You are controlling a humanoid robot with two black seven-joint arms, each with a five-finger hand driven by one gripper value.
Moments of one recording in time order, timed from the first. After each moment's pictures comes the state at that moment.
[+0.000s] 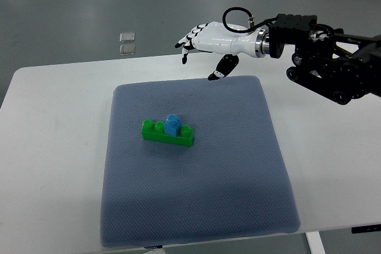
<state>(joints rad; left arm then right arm) 0.02 0.00 -0.10 -0.15 0.08 0.01 0.00 1.22 -0.32 0.20 0.89 -1.65 0.01 0.42</state>
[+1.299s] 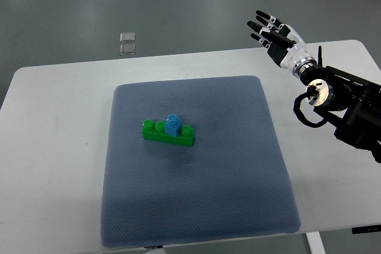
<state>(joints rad) 0.02 0.00 -0.10 -0.15 0.08 0.01 0.00 0.95 -0.24 0.31 0.62 0.34 0.12 0.38</state>
